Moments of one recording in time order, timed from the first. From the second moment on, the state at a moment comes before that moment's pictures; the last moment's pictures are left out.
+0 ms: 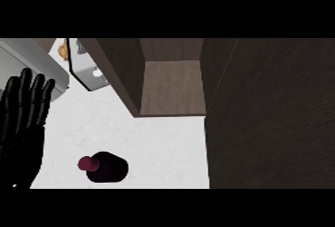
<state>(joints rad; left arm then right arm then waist) -0.01 0.09 -0.02 -2.10 -0.01 -0.01 -0.03 0.02 -0.13 -0.04 -2.10 -0.01 0.00 -0.03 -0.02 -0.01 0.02</state>
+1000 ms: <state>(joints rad) 0.26 0.03 -0.80 -2.23 -0.34 0.50 0.12 0.17 -0.19 0.08 -2.38 -0.25 0.16 0.26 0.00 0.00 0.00</state>
